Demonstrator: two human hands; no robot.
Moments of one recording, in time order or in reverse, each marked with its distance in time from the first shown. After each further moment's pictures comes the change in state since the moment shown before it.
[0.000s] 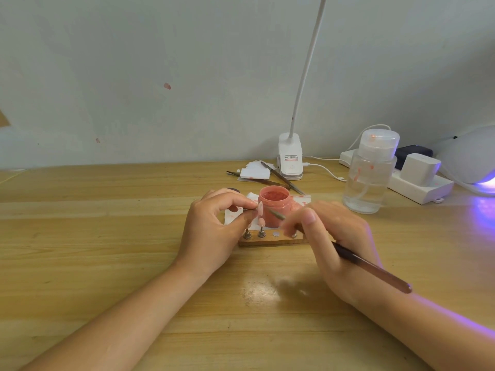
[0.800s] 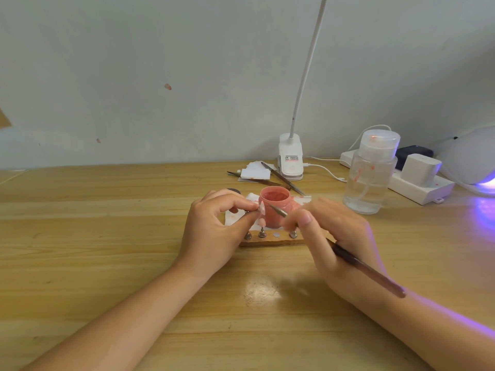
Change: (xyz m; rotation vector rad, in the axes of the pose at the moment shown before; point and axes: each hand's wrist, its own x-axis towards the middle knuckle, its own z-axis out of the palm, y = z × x) left_hand 0.000 0.000 0.001 -0.006 0.019 0.030; right_hand 0.001 0.001 -0.001 -0.027 0.005 -0.015
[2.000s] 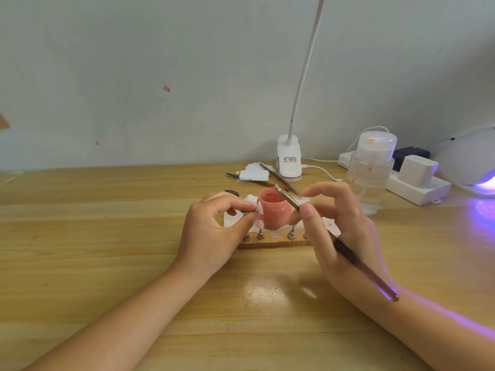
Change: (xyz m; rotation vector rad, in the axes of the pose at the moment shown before) left_hand -0.001 0.003 -0.002 -0.001 -0.002 -0.038; right_hand 0.003 -0.005 -0.002 0.113 0.028 0.096
